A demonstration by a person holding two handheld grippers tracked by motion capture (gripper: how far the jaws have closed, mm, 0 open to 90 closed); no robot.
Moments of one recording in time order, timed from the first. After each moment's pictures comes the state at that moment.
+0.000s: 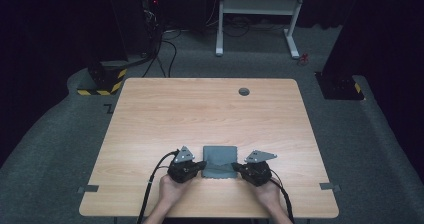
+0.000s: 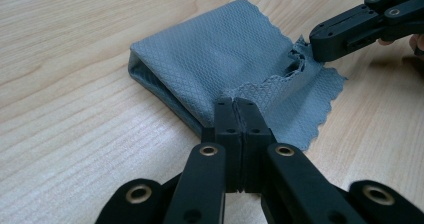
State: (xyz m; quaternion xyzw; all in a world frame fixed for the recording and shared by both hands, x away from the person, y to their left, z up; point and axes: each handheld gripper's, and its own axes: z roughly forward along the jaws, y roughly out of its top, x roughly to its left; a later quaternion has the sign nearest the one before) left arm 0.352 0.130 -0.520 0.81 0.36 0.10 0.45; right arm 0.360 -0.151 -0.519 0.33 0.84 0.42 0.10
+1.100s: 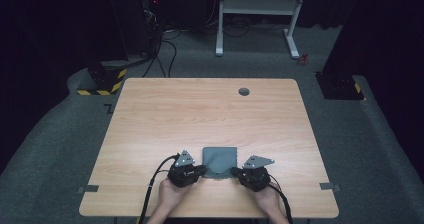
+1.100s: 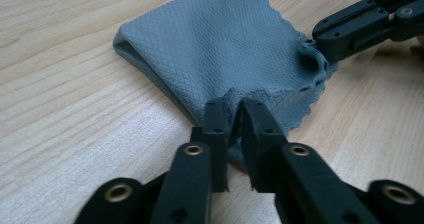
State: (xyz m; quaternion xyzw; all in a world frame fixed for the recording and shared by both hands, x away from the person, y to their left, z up) left arm 0.344 0.129 -0.526 0.82 0.37 0.08 0.44; right arm 0.346 -0.146 -0.523 0.32 0.85 0.41 0.10
